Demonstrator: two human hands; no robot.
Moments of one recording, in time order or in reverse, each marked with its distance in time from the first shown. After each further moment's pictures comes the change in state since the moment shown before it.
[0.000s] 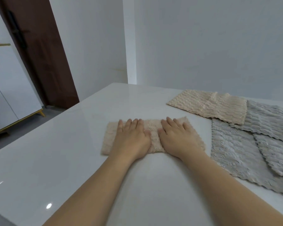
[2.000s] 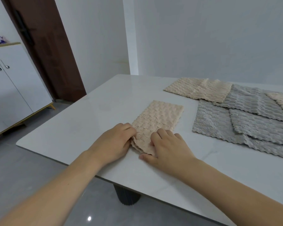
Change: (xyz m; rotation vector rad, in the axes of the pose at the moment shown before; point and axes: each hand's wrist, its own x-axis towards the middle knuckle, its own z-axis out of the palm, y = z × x) left_hand -0.140 -0.055 -0.038 -0.091 0.093 0.490; right_hand -0.162 -0.041 -0.019 -0.121 0.084 -0.291
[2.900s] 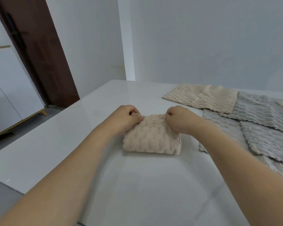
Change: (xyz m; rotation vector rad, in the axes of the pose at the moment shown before) left_hand 0.130 -0.024 -0.007 -0.619 0.037 -0.431; right_hand 0.124 0.099 -0.019 0.384 -0.120 0.343
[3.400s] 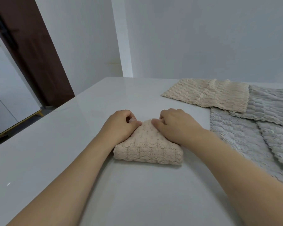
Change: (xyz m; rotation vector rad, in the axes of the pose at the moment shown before) left_hand 0.037 -0.028 0.030 0.174 0.158 0.002; right_hand 0.036 0.017 0.037 -0.233 0.098 -0.150
